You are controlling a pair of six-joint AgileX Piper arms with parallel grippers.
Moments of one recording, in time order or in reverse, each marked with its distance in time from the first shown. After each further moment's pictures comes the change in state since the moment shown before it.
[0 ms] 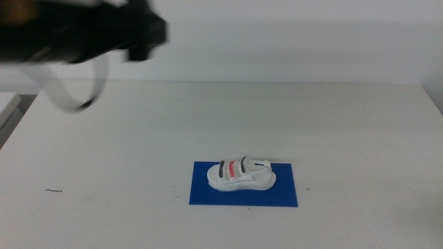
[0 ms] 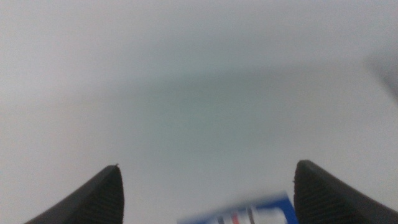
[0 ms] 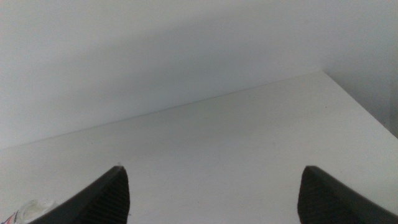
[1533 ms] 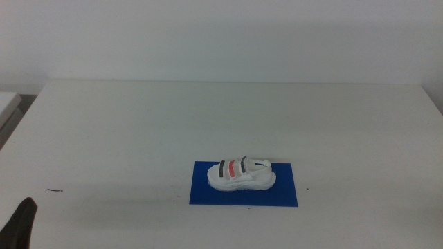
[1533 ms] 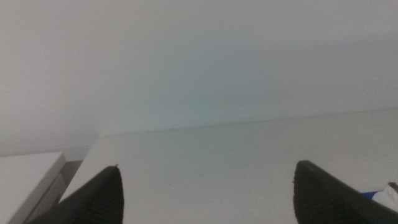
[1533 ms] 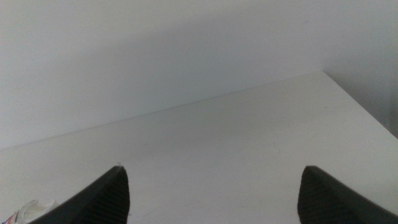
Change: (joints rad) left arm 0.484 -1.099 1.188 -0.288 -0.583 0.527; right arm 0.000 0.000 0.000 0.000 0.000 0.000
